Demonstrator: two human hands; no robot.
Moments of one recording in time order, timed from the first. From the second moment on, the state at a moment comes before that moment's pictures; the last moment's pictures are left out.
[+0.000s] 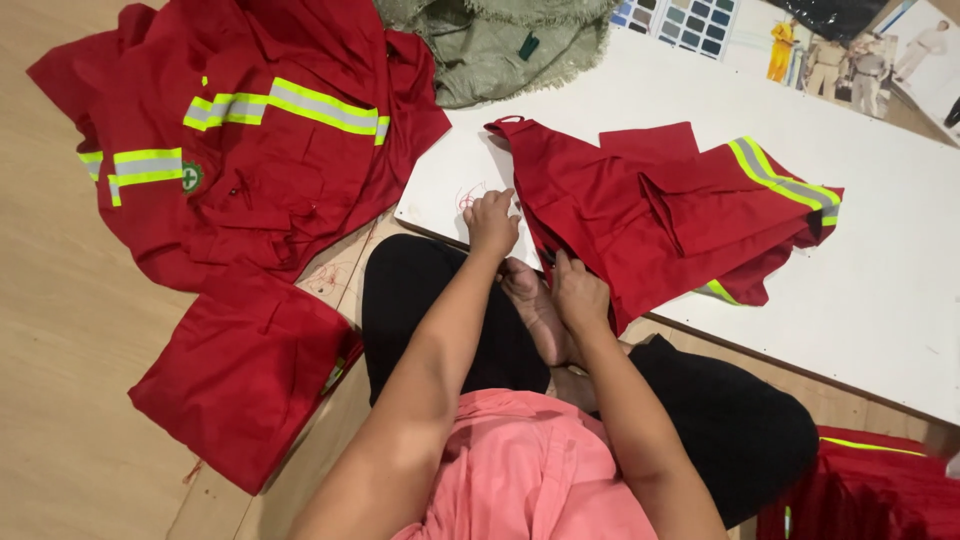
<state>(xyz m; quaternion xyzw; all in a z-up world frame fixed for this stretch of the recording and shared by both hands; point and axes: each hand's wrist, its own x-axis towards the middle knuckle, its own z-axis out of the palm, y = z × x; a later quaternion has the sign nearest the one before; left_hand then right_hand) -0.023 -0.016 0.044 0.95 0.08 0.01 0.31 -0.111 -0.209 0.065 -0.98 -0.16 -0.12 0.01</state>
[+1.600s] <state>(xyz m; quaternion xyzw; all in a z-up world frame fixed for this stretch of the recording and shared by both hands) 0.003 -0.018 -0.008 0.89 0.18 -0.09 0.40 -0.003 -0.183 0.046 -0.81 0.11 0.15 0.56</state>
